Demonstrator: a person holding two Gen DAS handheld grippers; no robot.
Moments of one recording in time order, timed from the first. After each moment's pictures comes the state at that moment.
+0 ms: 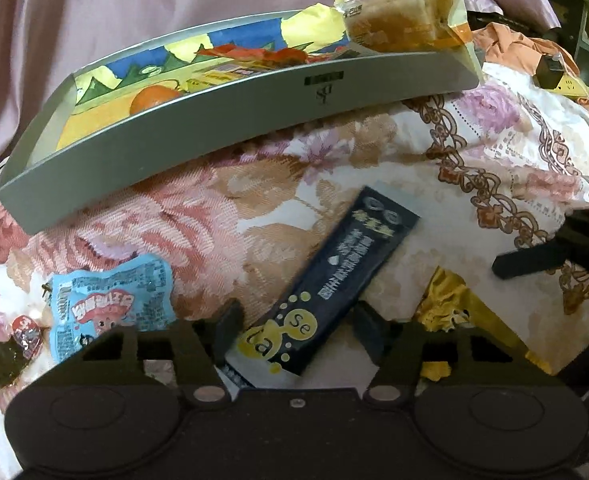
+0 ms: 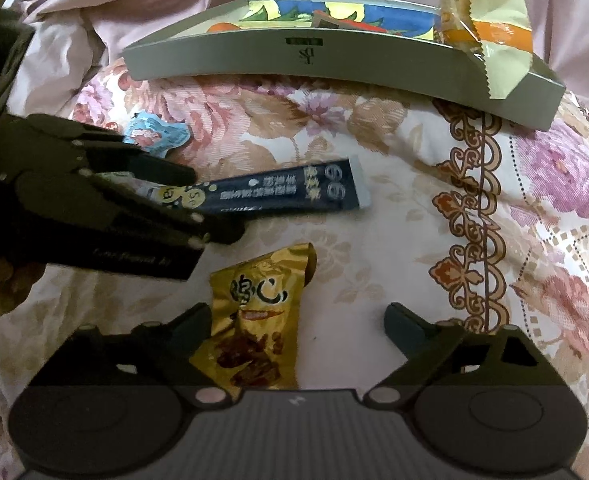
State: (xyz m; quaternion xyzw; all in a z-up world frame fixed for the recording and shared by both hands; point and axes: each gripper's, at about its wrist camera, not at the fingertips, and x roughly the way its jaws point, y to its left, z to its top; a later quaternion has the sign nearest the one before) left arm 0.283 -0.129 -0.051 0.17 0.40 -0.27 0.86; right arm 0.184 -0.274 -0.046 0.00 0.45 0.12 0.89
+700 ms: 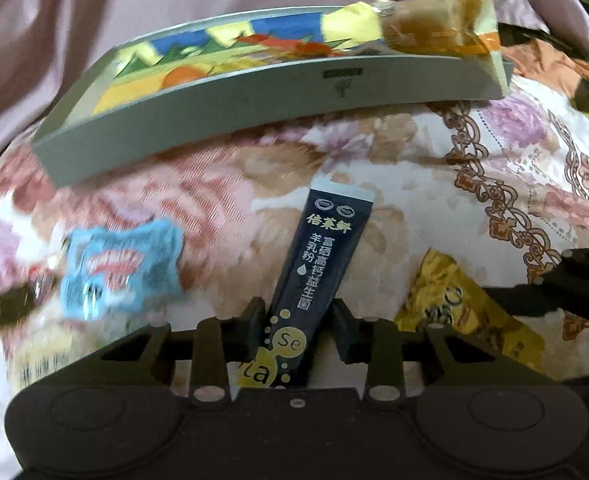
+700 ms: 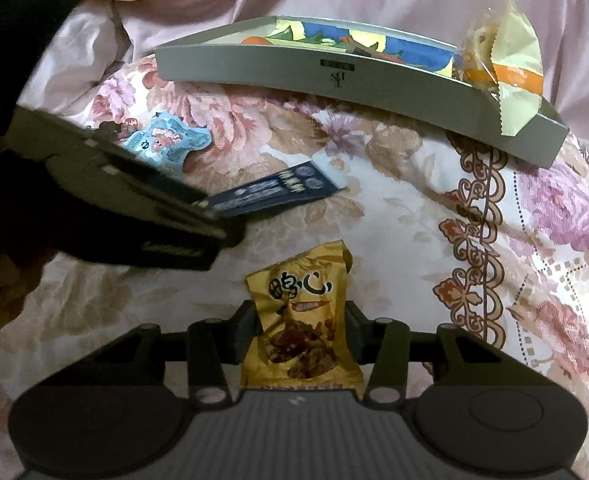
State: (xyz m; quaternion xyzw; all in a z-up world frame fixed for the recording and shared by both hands) left arm 0.264 -0.128 -0.051 0.12 0.43 -0.20 0.87; right arm 0.174 -0.263 -0.041 -0.05 0.40 0.12 0.91
